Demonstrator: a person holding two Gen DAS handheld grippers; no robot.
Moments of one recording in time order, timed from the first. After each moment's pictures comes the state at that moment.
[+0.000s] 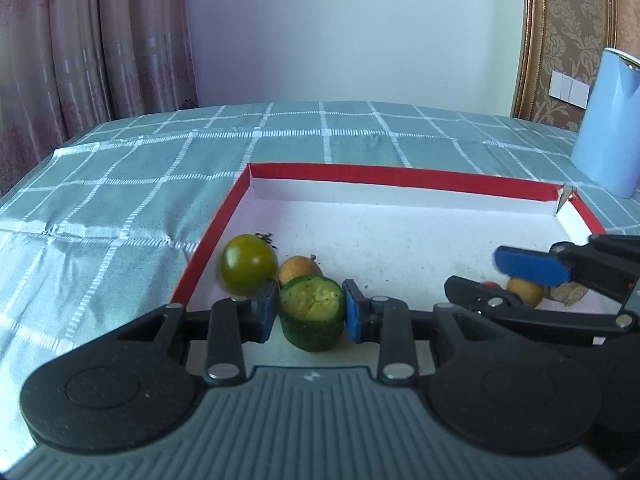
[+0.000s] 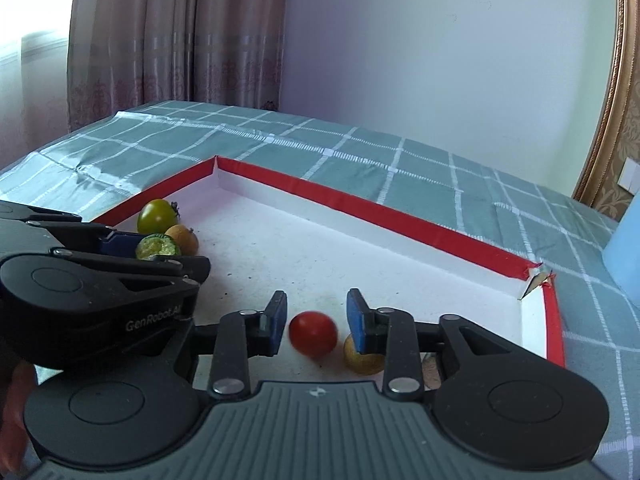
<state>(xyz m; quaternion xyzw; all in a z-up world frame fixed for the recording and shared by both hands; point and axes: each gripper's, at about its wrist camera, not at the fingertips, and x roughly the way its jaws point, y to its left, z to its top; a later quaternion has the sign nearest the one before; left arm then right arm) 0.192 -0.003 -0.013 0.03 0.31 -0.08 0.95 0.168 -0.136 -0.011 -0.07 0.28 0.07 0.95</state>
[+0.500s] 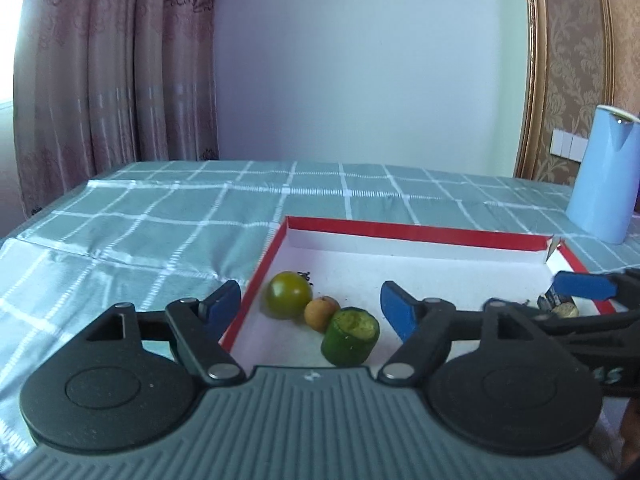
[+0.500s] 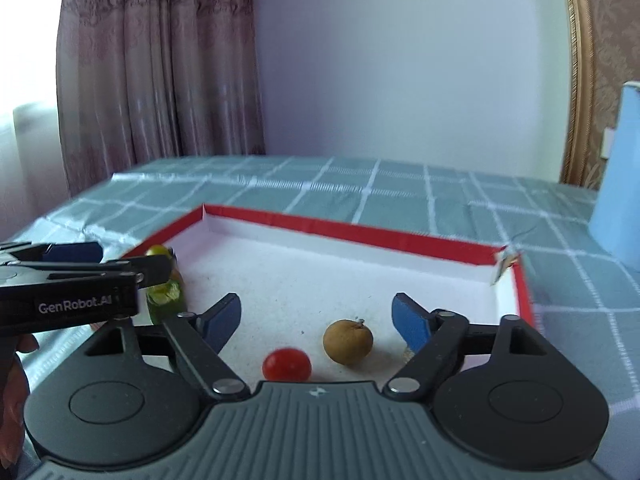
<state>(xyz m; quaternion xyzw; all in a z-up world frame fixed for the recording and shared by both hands) 0.146 0.025 0.009 0.00 0.22 -0.06 0.97 0.130 -0.173 0.001 0.02 0.22 0.08 0.97</state>
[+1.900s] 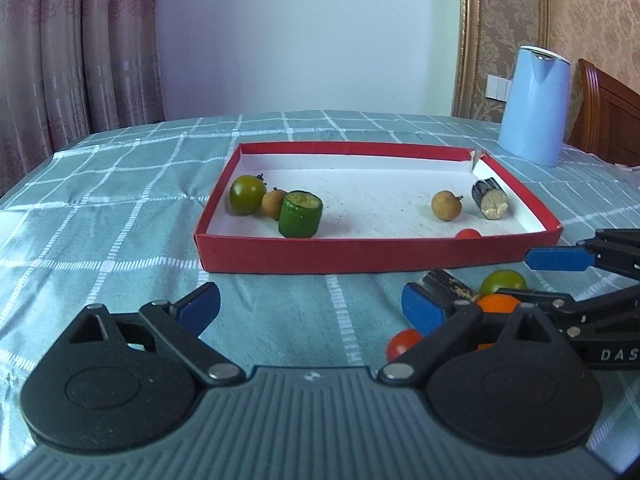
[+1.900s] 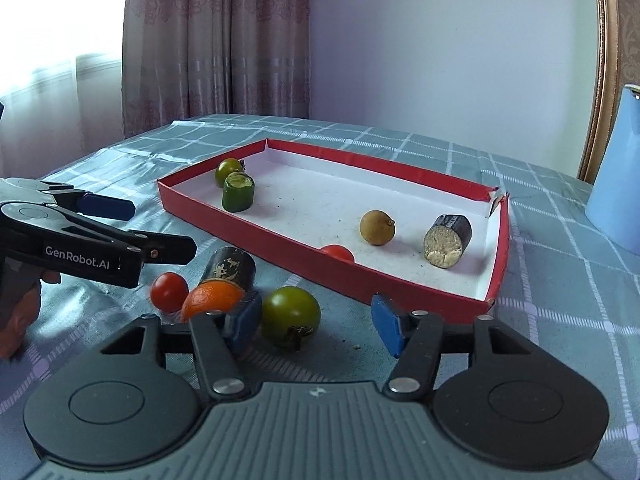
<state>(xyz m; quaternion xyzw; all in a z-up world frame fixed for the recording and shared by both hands) 0.077 0.036 -0.016 0.04 0.27 -0.16 0.95 0.036 -0.181 -0.022 -0.04 0.26 0.14 0.96</state>
